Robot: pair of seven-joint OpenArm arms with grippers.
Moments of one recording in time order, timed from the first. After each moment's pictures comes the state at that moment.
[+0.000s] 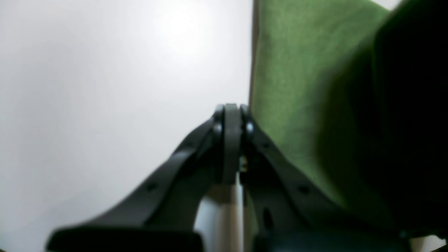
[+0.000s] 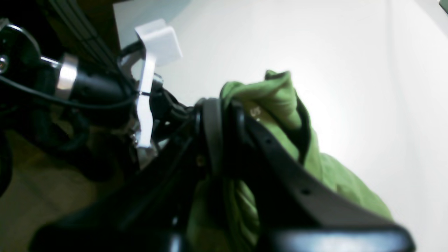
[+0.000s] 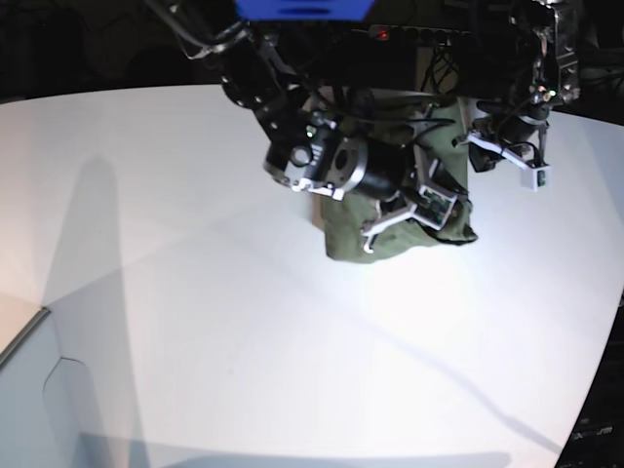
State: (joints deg) left arm 17.9 -13.9 -12.4 77.9 -33.0 -14.3 24.4; right arm -0.8 -8.4 -30.5 87.1 -7.2 38.3 -23.4
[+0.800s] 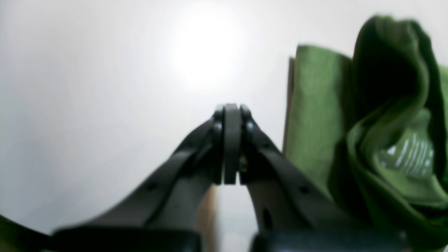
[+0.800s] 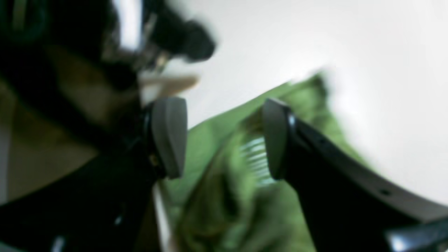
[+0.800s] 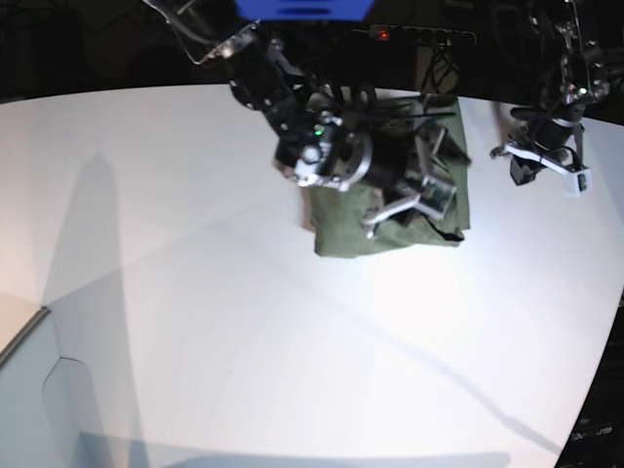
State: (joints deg) left arm 19.6 -14.2 -20.7 83.5 -33.2 -14.3 24.9; right arm -1.0 -8.4 -30.4 84.9 -6.9 37.9 -23.7
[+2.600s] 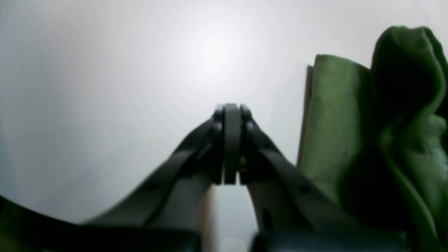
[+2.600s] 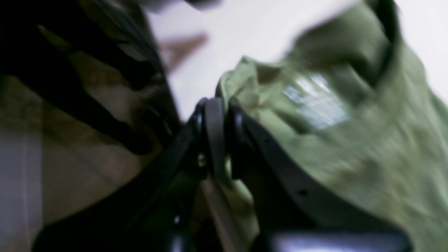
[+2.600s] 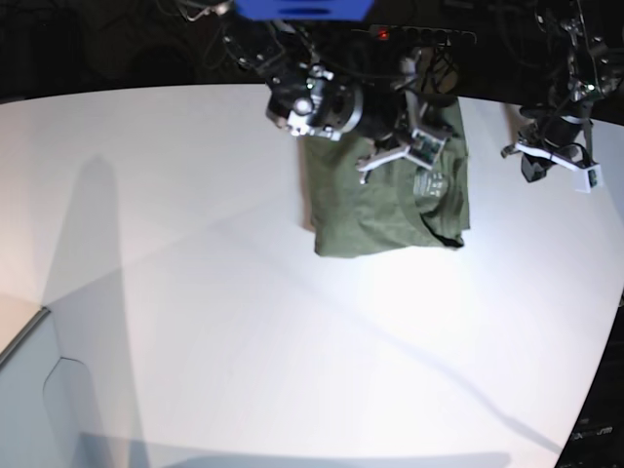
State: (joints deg) left arm 20.2 -14.1 -23.8 83.6 -33.0 -14.5 25.2; right arm -9.5 -7.2 -33.0 85.5 -7.2 37.6 -23.4
